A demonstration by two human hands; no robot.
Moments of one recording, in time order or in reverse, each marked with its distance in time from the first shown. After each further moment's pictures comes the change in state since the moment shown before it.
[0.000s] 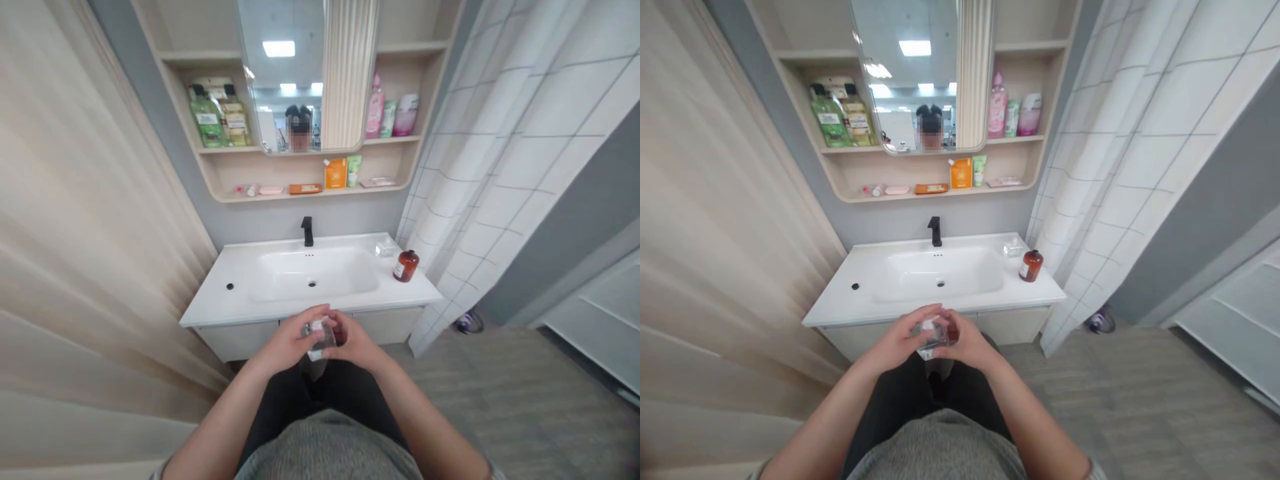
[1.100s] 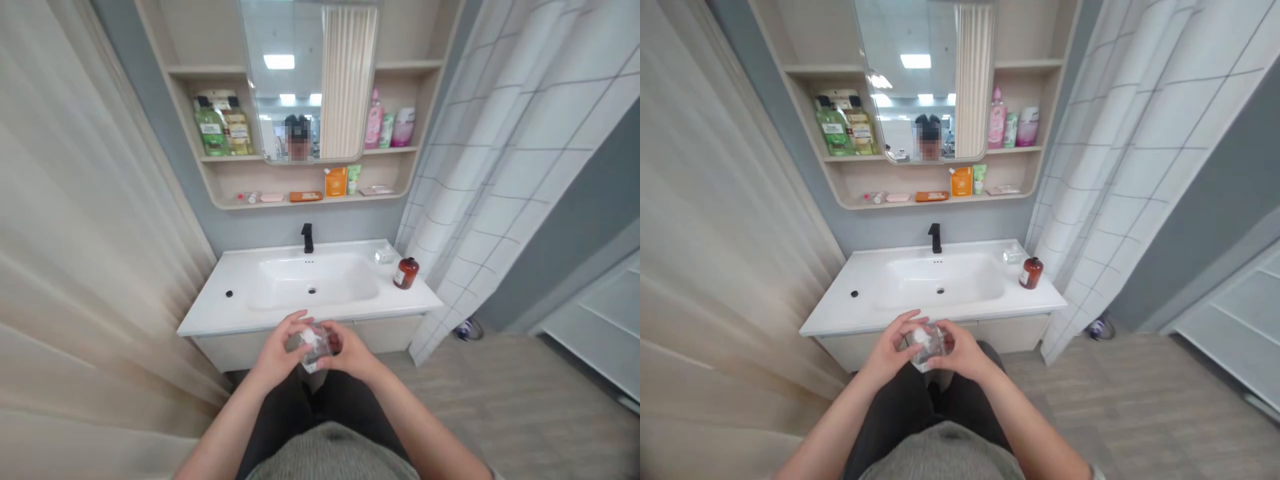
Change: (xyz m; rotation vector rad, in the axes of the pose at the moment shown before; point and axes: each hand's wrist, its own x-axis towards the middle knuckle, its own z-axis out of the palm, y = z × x) left_hand -0.019 -0.037 -0.001 -0.218 0.227 -0.022; right_hand 0.011 0.011 0.014 -0.055 0.033 -0.013
